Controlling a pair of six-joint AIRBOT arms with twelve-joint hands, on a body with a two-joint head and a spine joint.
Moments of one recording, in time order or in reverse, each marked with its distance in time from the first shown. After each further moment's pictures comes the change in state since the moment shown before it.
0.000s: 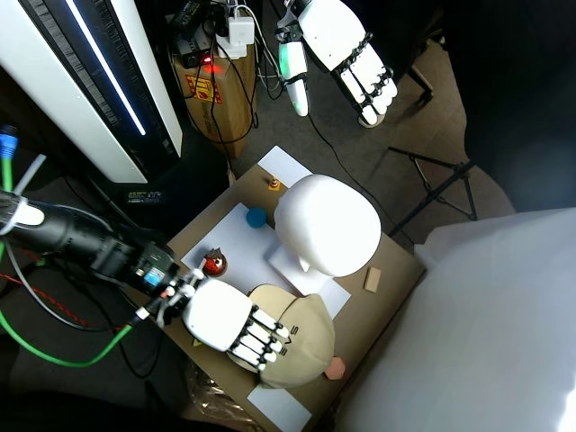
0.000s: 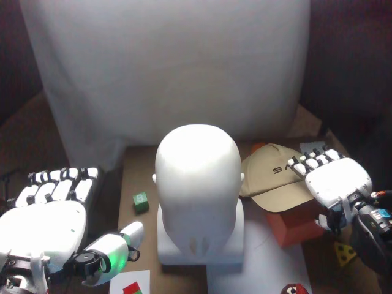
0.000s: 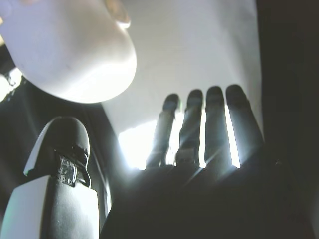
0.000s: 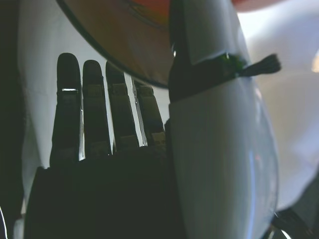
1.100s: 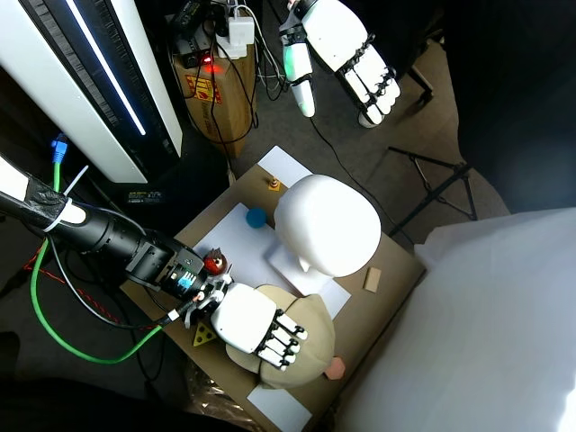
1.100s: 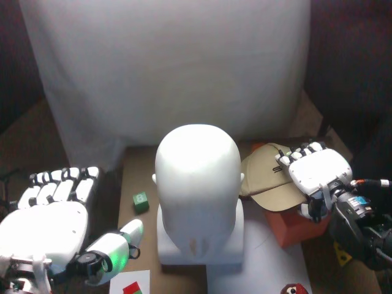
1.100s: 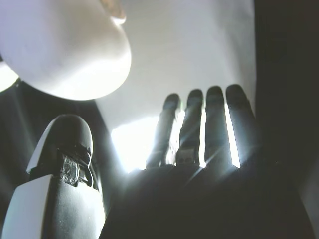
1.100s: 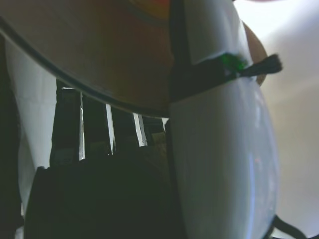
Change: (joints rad) left arm 0.029 -0.044 0.045 0.039 -0.025 -0.061; right arm 0.056 -0.099 0.161 -0.045 -0.071 0.077
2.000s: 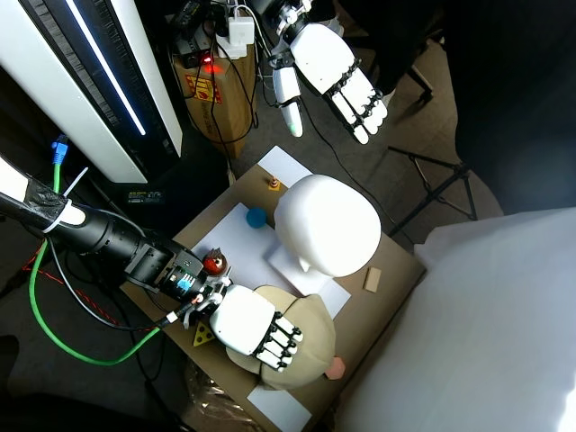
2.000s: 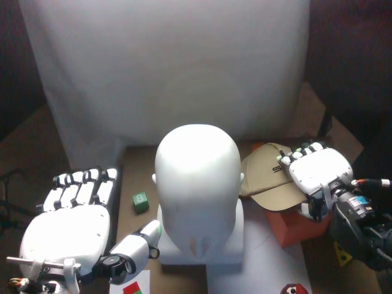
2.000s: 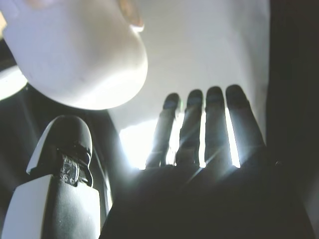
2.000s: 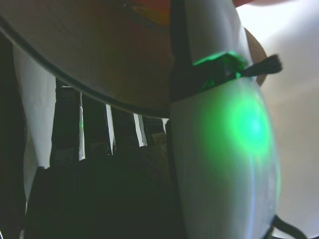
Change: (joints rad) left arm 0.006 -0.135 0.108 0.040 -0.053 -0.009; right arm -0.002 0.000 0.002 -0.008 0.008 0.008
